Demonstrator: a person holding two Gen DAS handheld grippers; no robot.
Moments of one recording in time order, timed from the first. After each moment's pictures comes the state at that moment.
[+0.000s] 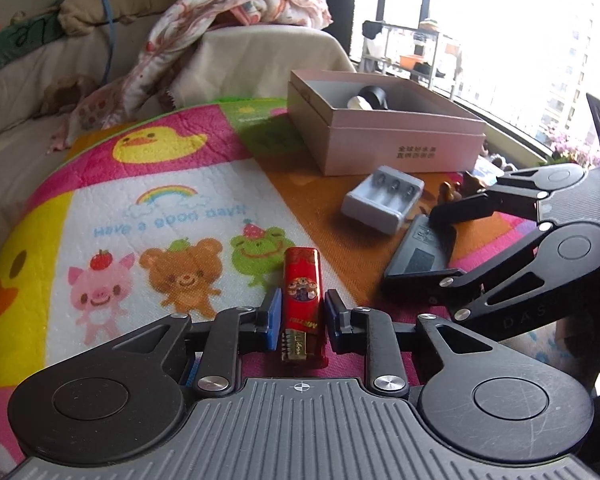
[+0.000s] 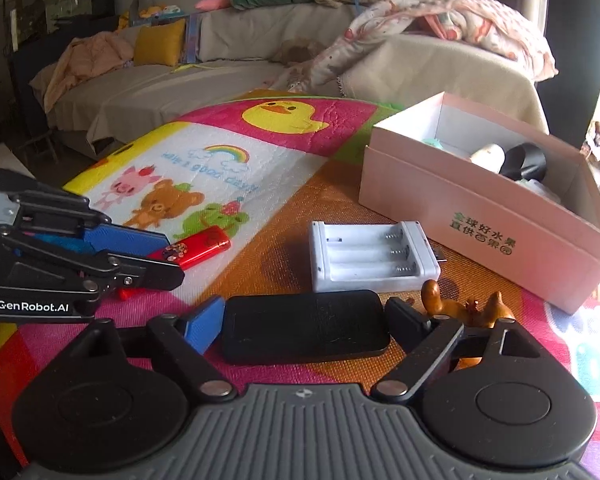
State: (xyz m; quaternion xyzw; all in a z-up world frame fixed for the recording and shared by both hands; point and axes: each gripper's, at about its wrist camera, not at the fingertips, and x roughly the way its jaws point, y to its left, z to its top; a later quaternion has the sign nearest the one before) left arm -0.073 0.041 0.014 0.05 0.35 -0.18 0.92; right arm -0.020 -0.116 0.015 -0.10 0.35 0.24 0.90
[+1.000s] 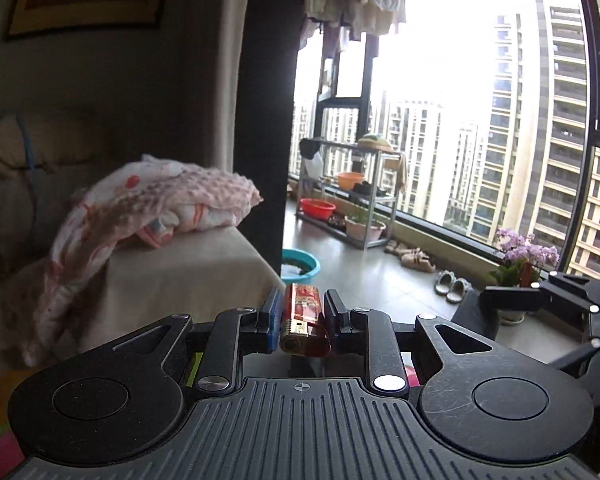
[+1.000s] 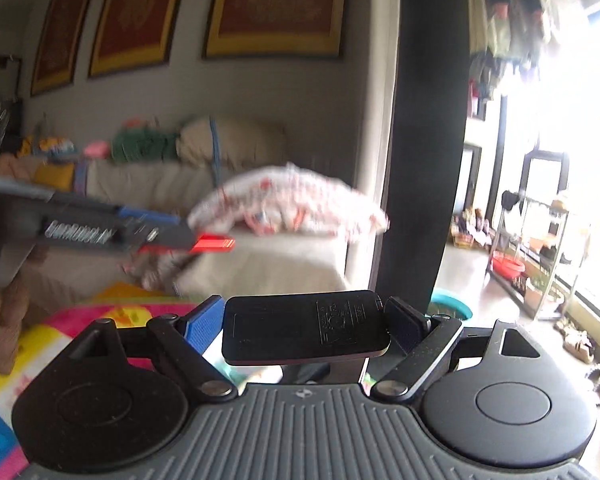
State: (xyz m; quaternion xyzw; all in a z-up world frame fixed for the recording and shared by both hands) left arm 0.092 -0.052 0.171 0.01 0.19 -0.28 0.94; right arm 0.023 -0.225 0.171 -0.06 0.17 0.09 0.98
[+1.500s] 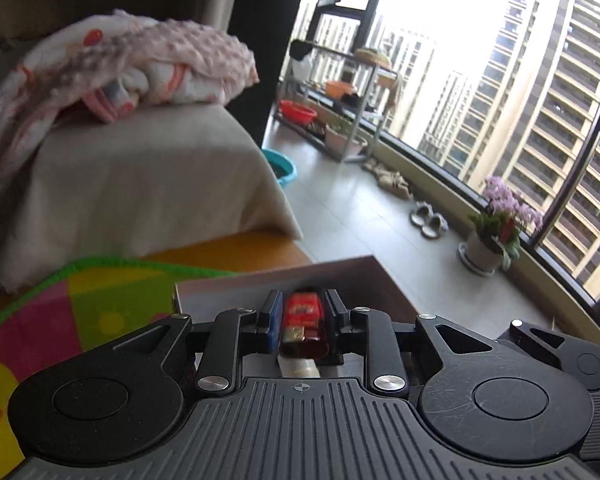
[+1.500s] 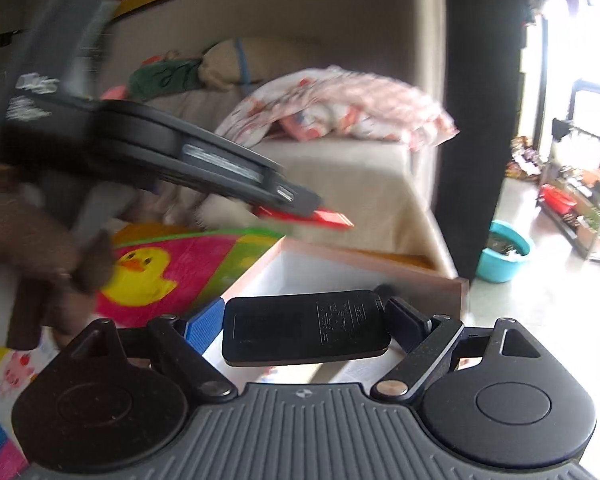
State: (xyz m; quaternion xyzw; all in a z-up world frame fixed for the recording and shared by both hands) left arm 0.204 -0.070 0.094 -0.01 0.34 -0.32 0.88; right arm 0.107 -0.188 0.094 -0.04 0.28 0.16 0.95
